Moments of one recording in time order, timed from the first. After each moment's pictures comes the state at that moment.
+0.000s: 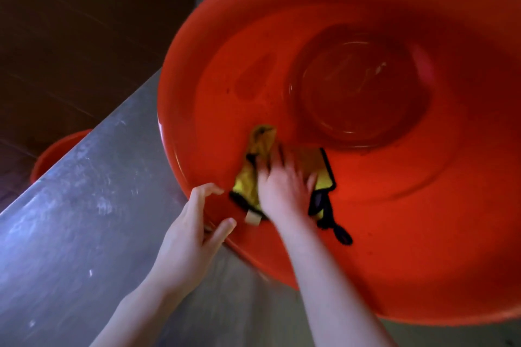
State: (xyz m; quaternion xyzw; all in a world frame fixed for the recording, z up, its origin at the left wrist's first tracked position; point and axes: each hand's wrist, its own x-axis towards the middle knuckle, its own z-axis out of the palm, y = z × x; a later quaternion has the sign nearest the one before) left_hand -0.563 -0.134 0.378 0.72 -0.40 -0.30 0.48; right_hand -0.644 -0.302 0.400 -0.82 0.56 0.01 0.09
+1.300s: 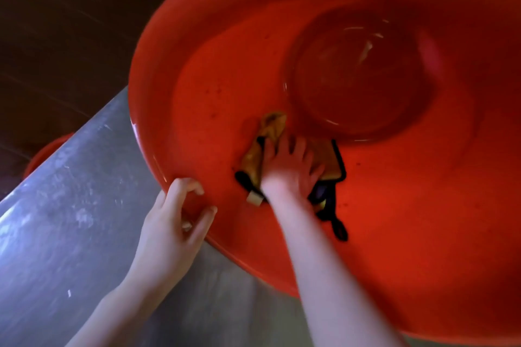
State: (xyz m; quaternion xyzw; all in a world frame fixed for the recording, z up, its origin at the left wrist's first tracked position) left_hand -0.546 -0.150 0.376 0.74 -0.40 -0.18 0.51; right_hand -0.629 -0.339 0.387 -0.76 0.64 -0.02 0.07
